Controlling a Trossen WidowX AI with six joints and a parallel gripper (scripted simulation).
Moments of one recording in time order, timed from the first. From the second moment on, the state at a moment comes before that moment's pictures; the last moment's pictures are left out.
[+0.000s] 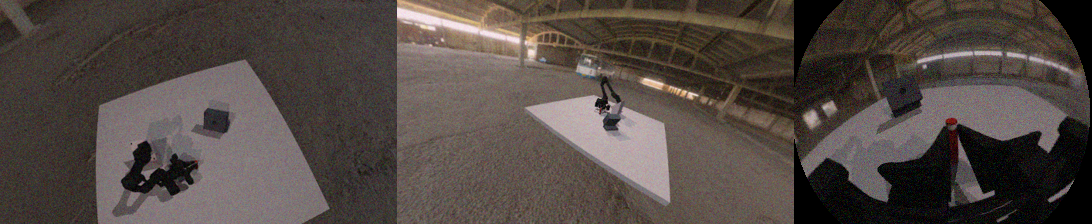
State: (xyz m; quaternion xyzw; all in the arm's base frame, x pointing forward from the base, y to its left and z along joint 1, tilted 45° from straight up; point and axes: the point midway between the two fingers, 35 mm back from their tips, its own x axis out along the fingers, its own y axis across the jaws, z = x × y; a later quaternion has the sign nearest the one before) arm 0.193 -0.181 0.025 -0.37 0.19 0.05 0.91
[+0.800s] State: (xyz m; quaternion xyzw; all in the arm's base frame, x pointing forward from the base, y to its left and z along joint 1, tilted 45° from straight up) arm 0.189 -0.181 0.024 -0.38 0.17 0.06 0.91
